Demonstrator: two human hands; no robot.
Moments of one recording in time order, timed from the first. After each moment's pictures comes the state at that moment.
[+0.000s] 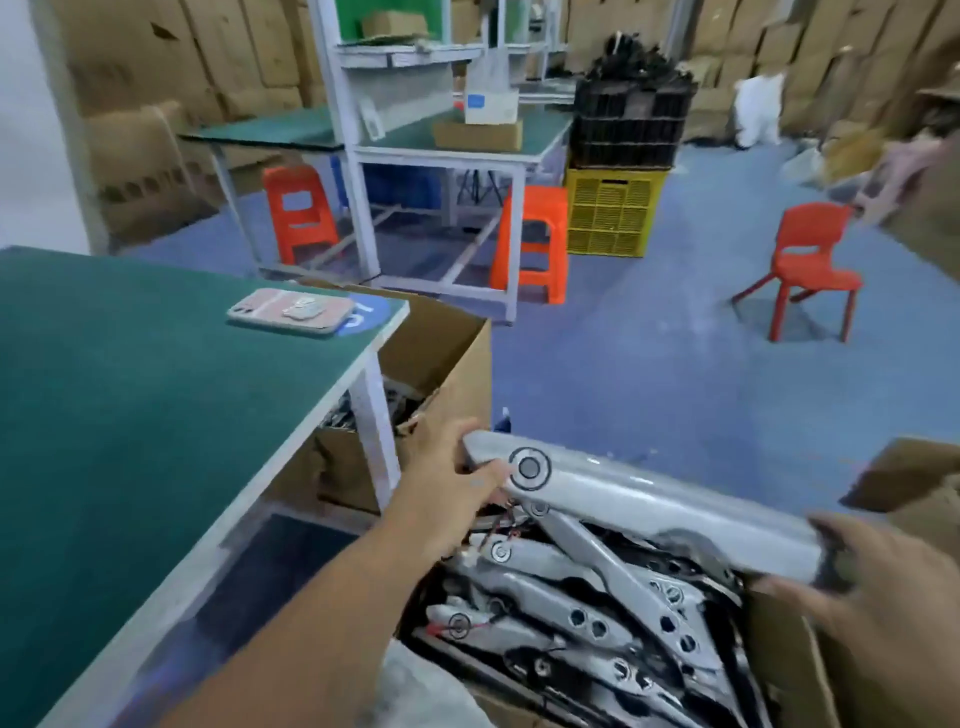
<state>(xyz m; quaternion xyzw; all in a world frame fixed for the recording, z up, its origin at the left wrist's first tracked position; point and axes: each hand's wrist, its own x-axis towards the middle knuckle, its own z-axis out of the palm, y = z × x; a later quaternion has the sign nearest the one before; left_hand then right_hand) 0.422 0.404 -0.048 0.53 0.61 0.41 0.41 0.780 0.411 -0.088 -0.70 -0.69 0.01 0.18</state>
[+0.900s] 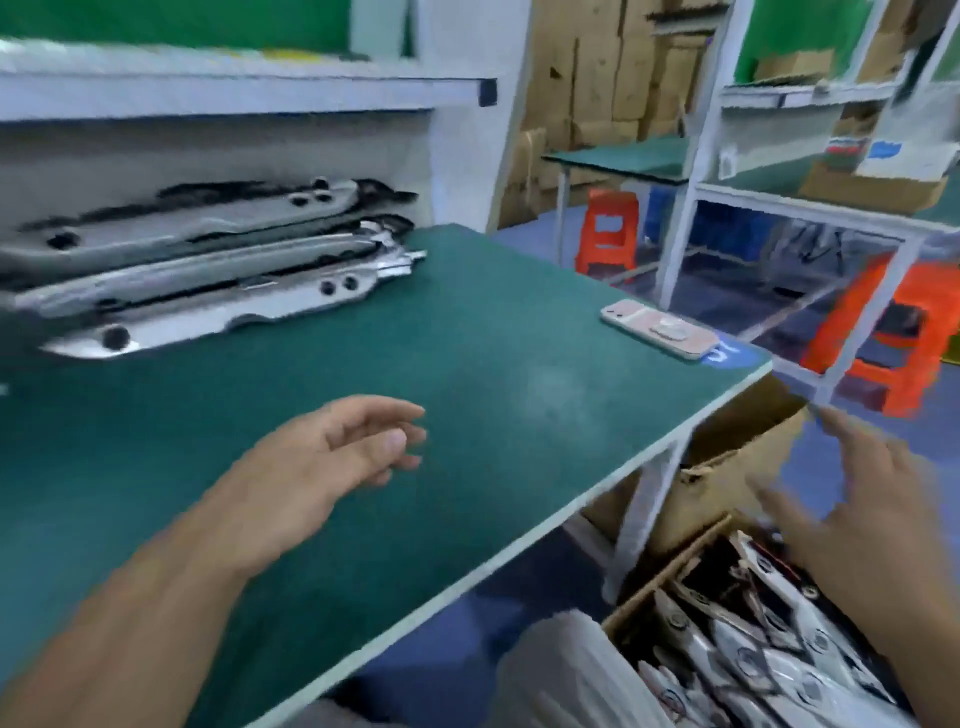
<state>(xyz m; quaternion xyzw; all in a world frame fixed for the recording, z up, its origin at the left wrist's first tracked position) 0.224 0.152 0.041 0.36 0.73 0.53 0.25 0.477 0.431 -0.018 -0.39 -0.83 0.13 0.38</state>
